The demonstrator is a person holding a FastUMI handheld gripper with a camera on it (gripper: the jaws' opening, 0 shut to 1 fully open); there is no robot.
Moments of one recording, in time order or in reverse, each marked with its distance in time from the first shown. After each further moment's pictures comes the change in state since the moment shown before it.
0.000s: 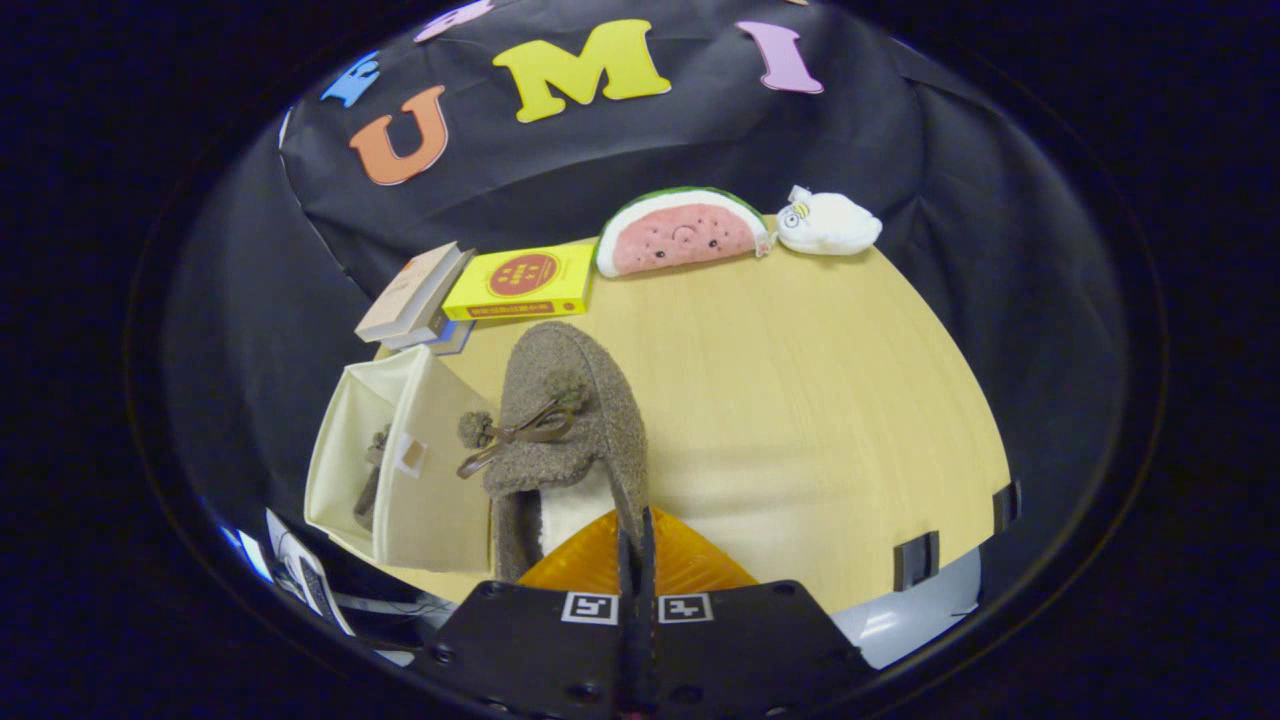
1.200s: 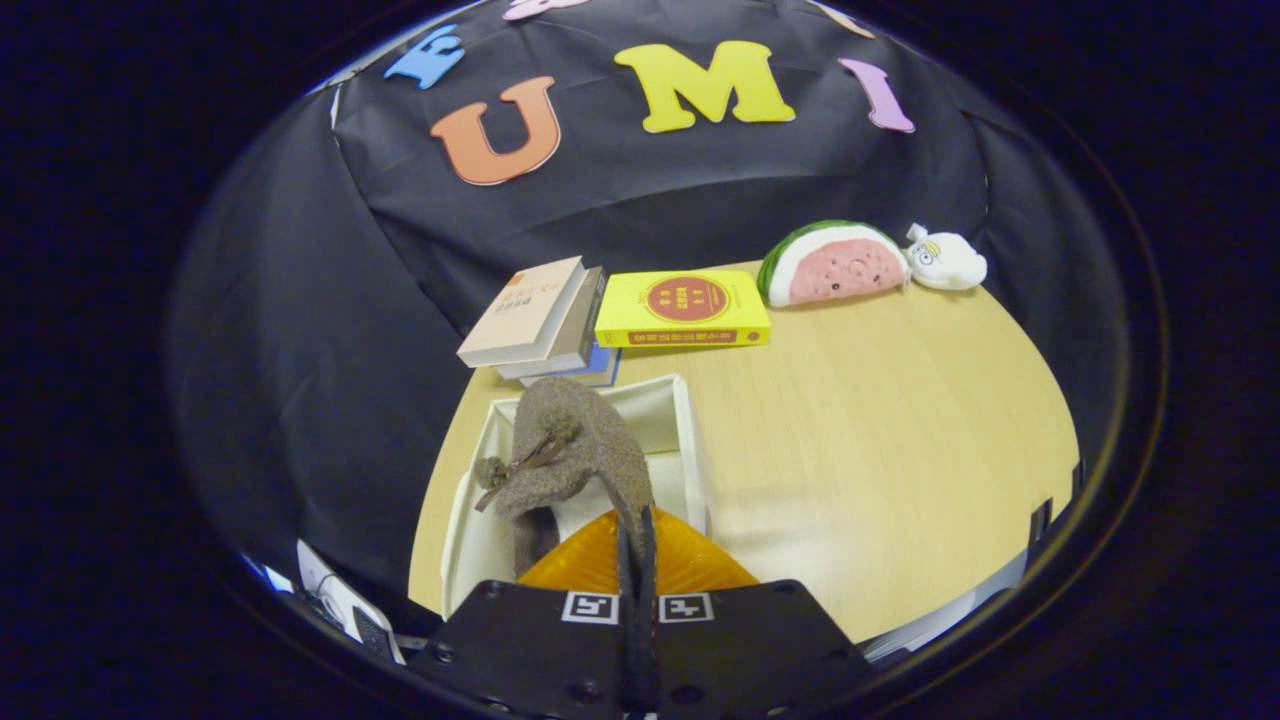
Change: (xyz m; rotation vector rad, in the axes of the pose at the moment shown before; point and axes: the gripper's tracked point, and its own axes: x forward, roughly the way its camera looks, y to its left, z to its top) arm 0.050 0.240 0.002 -0.029 -0.105 0.087
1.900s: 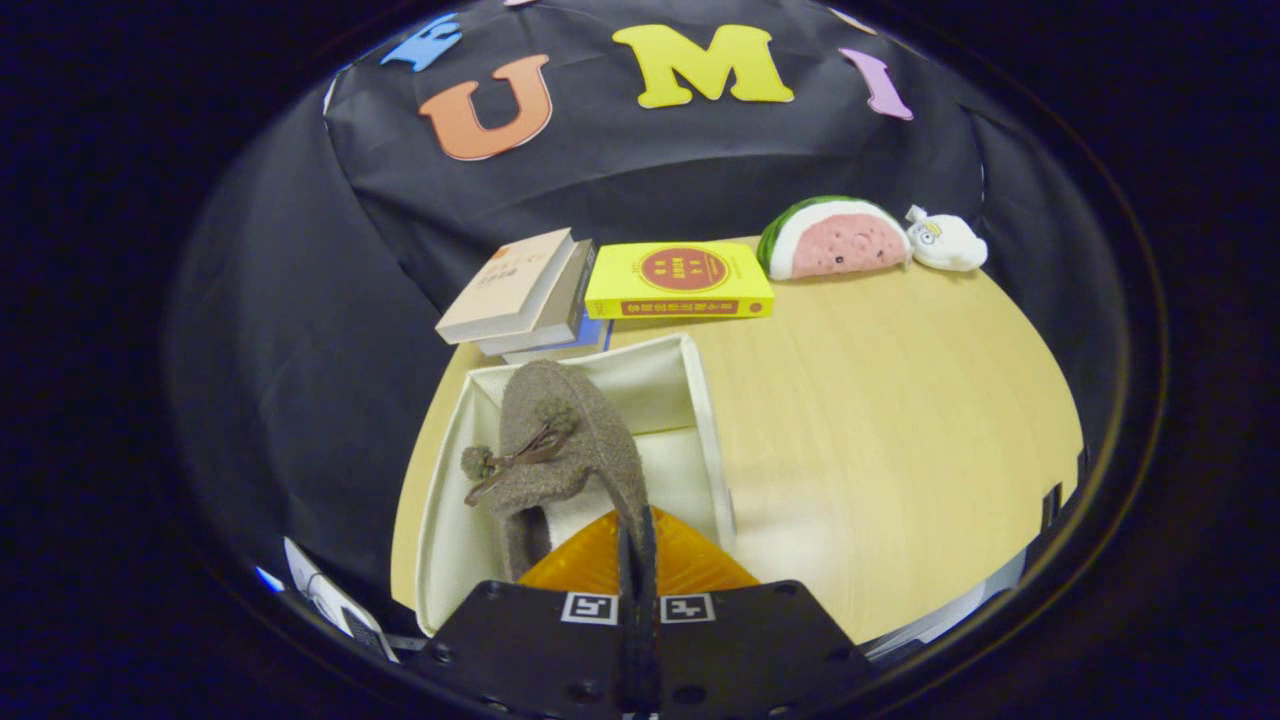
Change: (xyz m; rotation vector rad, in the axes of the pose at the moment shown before) arm 0.036 -0.008 -0.033 -0.017 0.061 -0.096
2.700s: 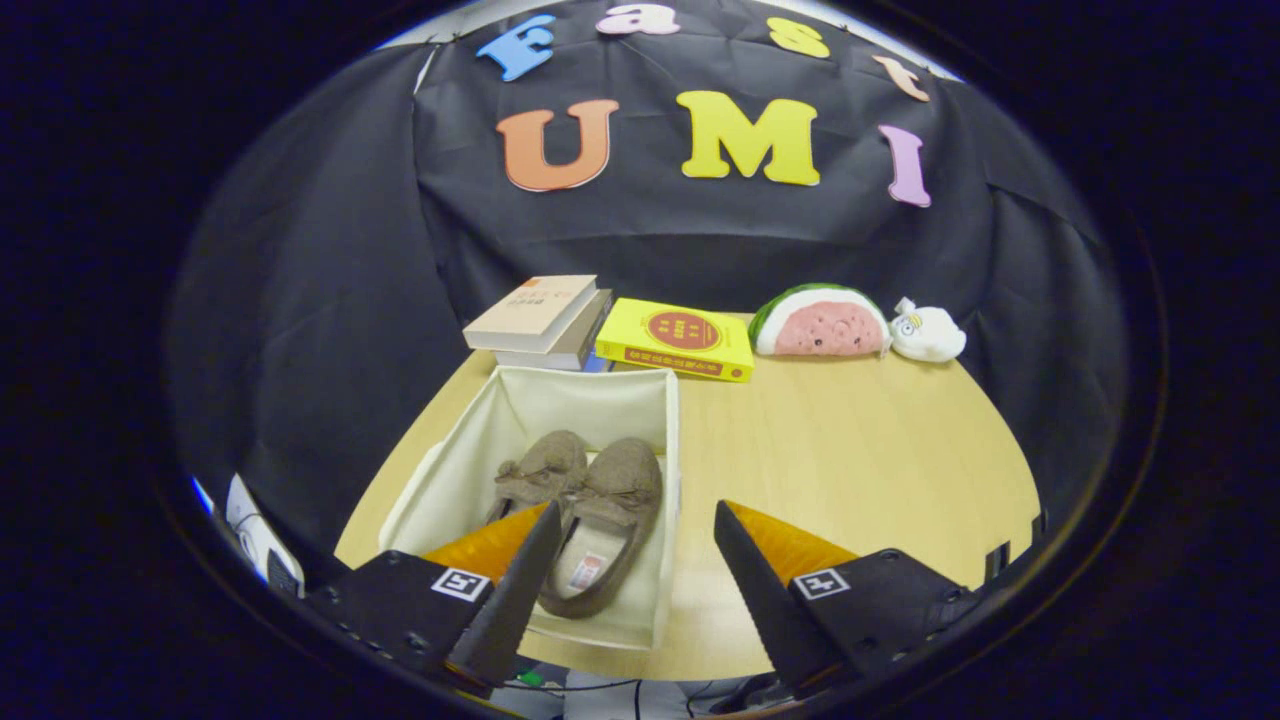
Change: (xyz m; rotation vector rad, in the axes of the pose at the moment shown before) arm -0.066 -0.018 -0.007 -0.204 -0.259 0.014
